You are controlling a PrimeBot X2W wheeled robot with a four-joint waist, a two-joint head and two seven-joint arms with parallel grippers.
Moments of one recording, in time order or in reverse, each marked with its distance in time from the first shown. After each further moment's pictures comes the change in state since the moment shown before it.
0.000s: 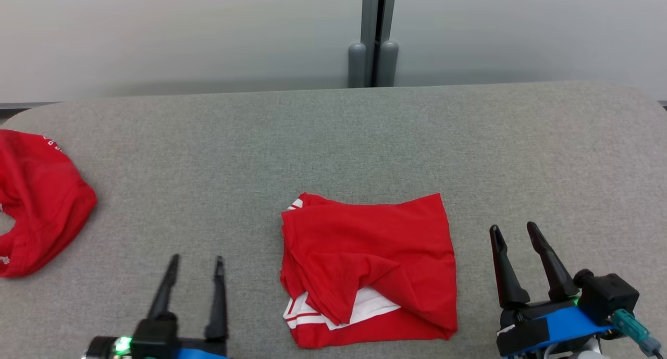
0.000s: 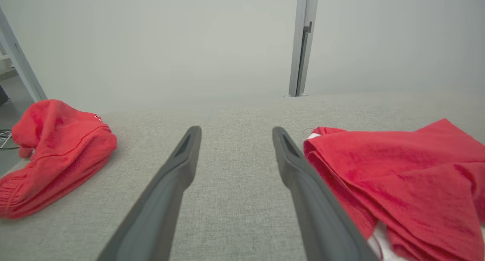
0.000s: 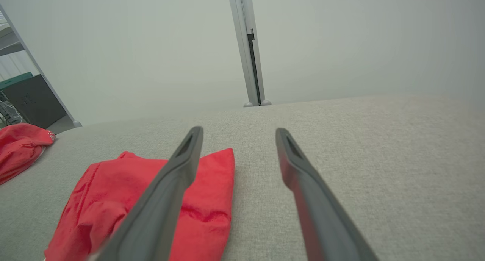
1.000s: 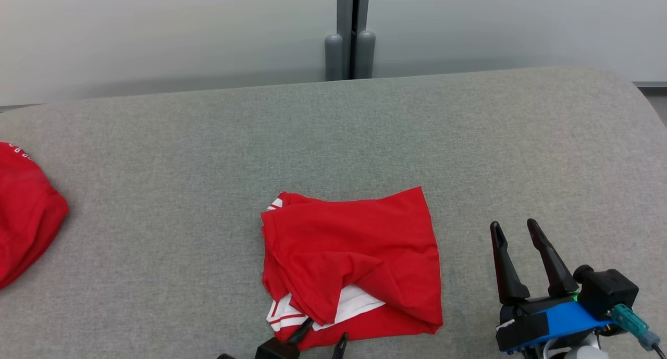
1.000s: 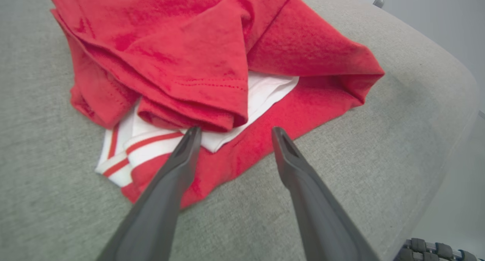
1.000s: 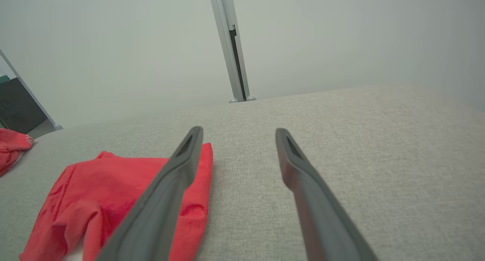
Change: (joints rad) left arm -0.072 0.043 -0.513 0.253 -0.209 -0.068 0.124; right arm -0.021 0.003 -0.008 0.023 0.004 0.000 0.000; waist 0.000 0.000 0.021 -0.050
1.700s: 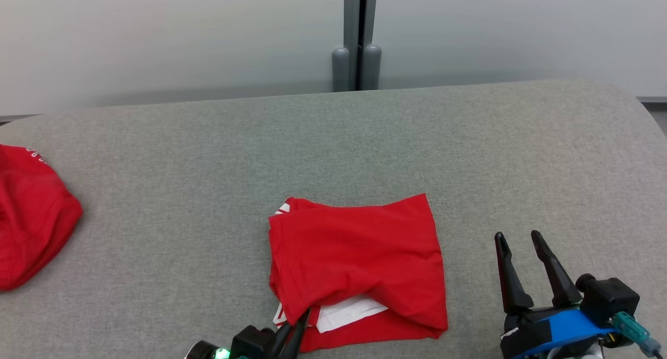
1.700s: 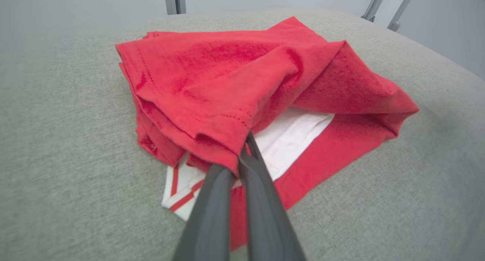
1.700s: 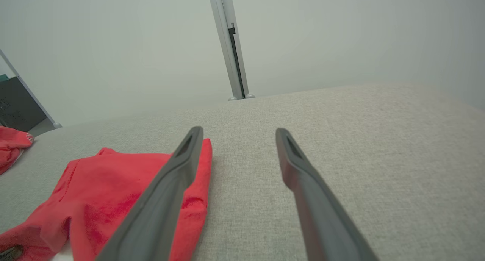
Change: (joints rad) left arm -0.088 0.026 -0.006 0.093 -0.039 0.029 -0.100; right arm 0.012 -0.001 -0.011 0.025 -0.001 0.000 0.000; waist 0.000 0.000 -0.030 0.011
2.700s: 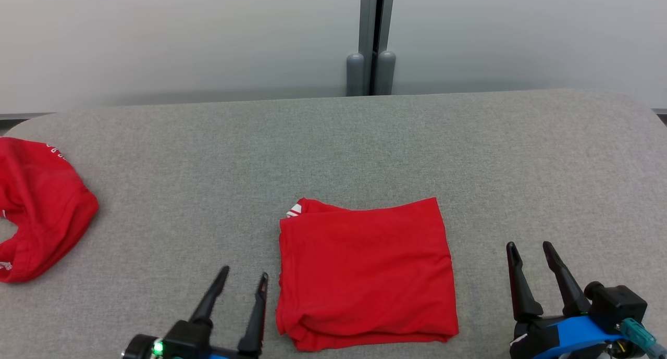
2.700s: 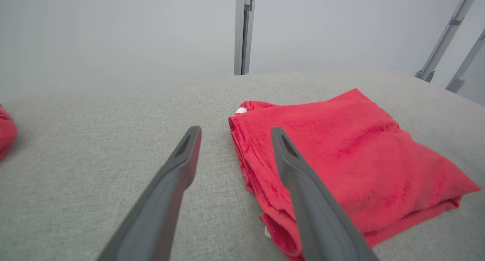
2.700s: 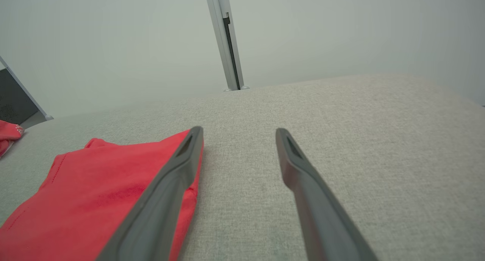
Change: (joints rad) left arm 0.105 0.106 0.115 -0.280 -0.028 0.127 -0.015; right arm 0.019 -0.006 -0.044 0.041 -0.011 0.000 0.000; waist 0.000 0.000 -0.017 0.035
